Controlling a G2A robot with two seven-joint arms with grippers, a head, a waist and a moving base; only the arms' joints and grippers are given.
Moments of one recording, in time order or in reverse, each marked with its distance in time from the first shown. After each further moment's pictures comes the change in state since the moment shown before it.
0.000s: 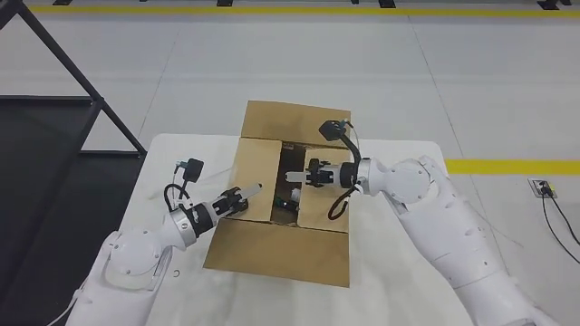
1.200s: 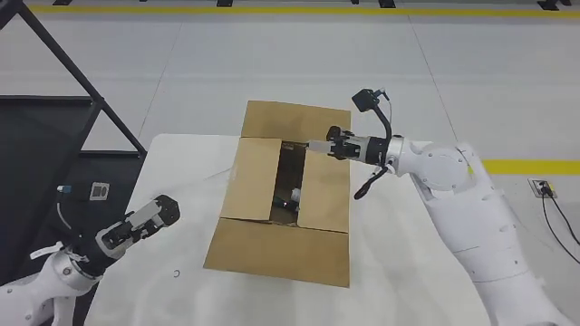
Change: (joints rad) left arm 0.309 0.055 -0.475 -0.191 -0.407 -0.200 -0.228; right arm 0.001 0.043 0.144 -0.068 0.005 -0.048 -0.031
